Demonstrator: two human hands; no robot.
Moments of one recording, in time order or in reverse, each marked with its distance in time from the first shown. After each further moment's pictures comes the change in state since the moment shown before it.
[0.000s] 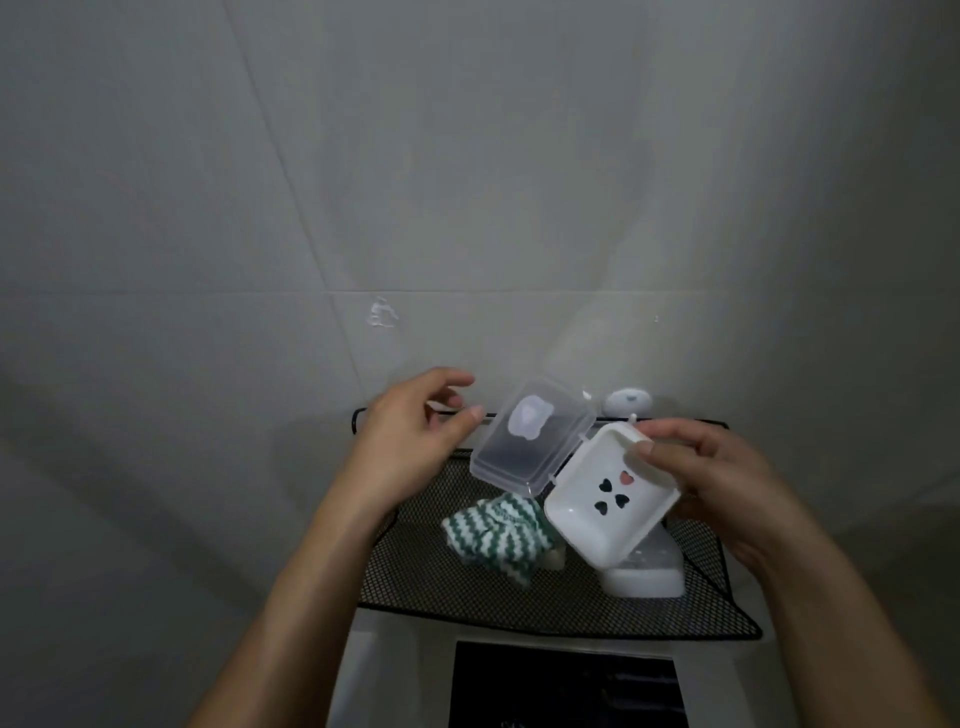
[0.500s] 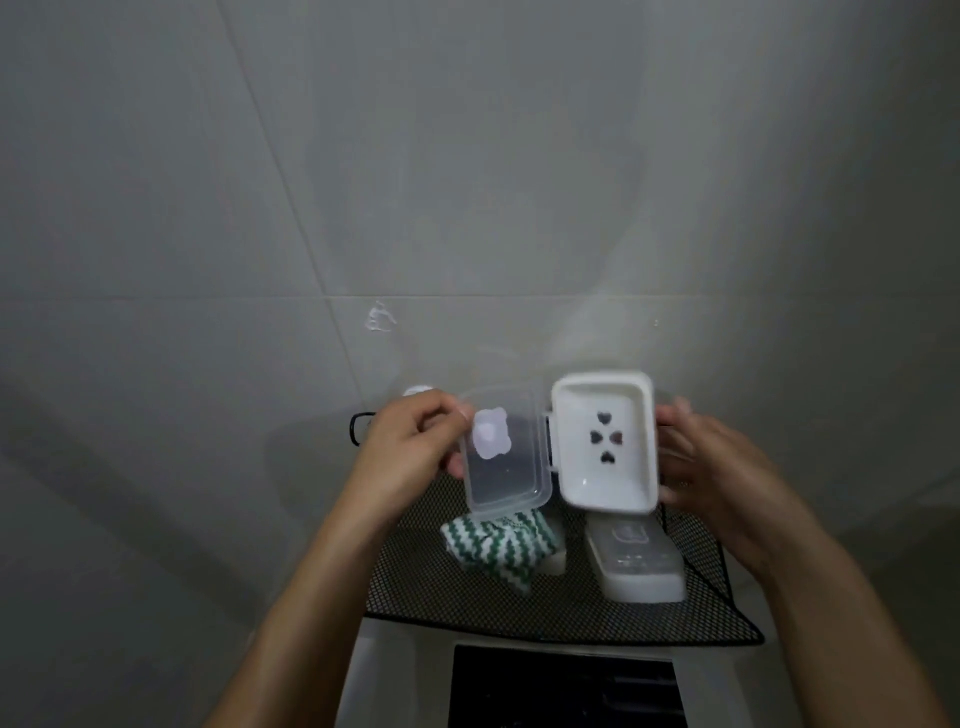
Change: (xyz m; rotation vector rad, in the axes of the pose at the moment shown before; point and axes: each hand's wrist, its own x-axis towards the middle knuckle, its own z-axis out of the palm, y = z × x) left_hand -0.008 -0.002 0.008 -0.372 -0.056 -0.104; right_hand 0.003 -0.001 -0.002 0.154 -0.085 -0.056
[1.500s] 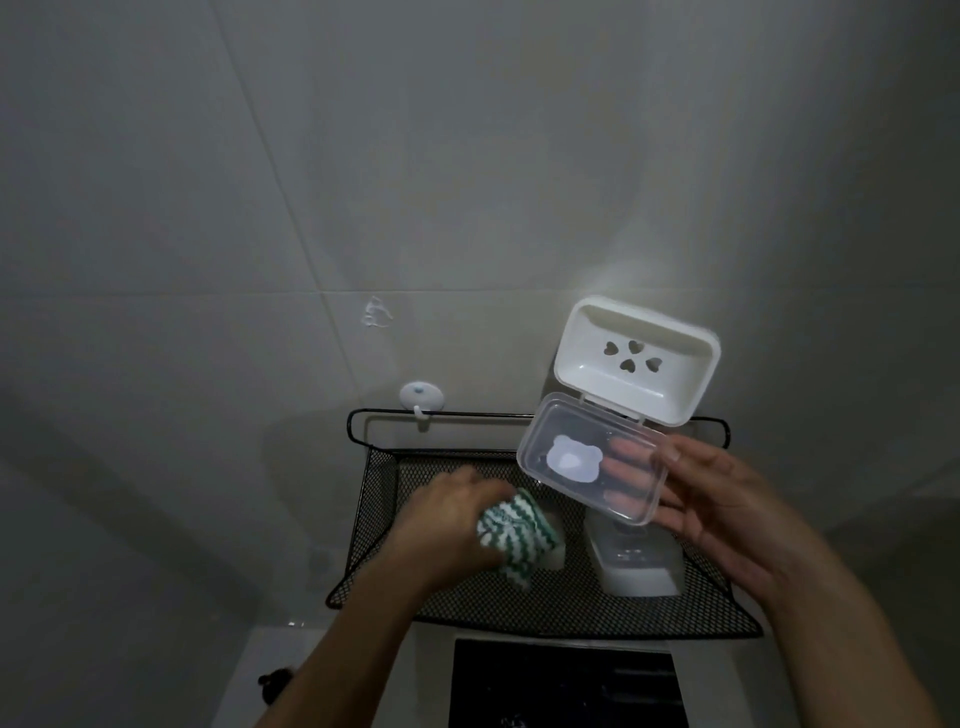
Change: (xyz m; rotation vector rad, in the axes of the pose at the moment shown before) left_hand -0.021 -0.051 0.034 0.931 -0.419 0.079; right_hand -0.007 0.023 -0.009 0.358 -0.101 0.136
